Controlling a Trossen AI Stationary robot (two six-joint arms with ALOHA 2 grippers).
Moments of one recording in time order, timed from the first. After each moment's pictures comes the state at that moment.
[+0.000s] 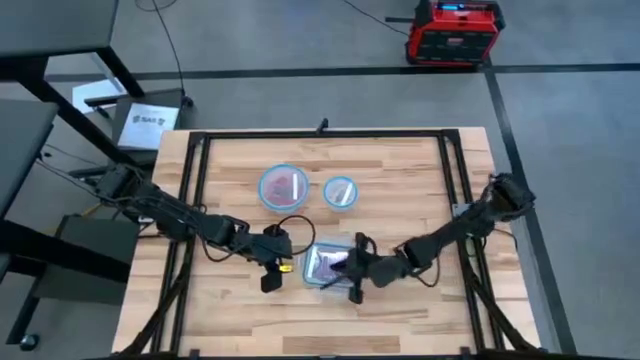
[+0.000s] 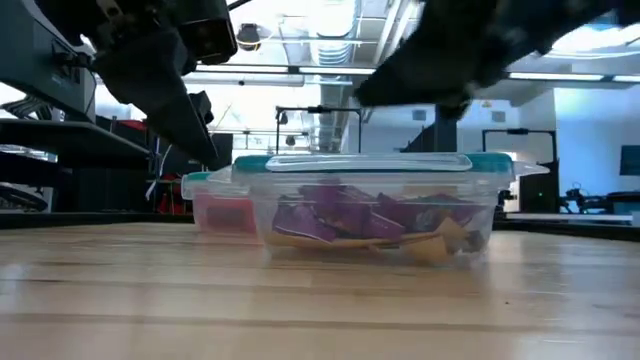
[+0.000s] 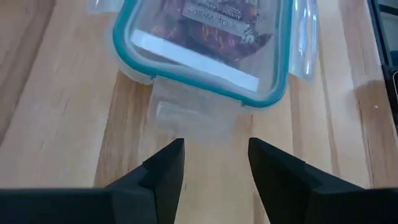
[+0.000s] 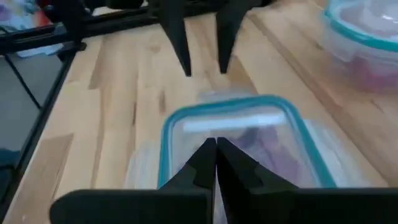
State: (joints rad) left arm -0.36 1.43 0.76 -0.04 -0.14 -0.42; right arm 0.46 1.75 0.86 0.43 0.48 0.38
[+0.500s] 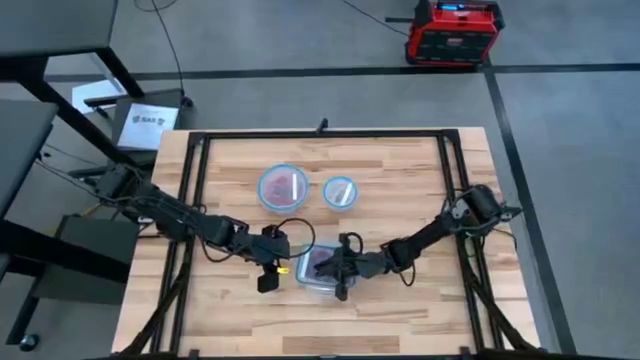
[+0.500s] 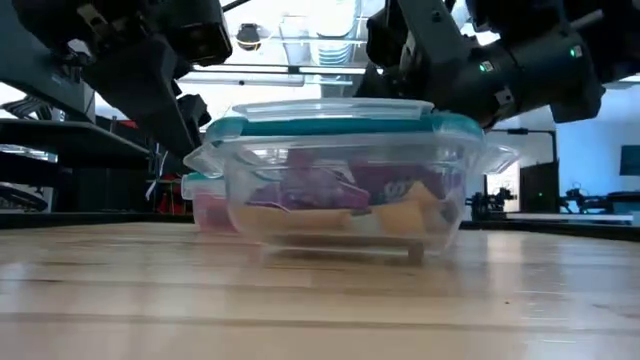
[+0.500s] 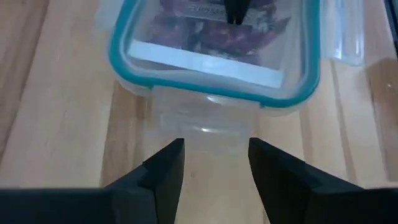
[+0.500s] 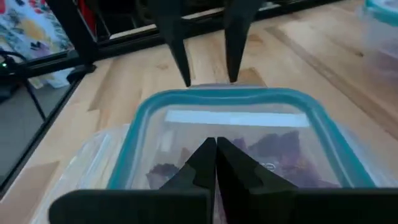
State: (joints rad) left arm -0.36 1.43 0.76 -0.09 -0.14 -0.38; right arm 0.40 1.98 0.82 0.77 0.38 0.36
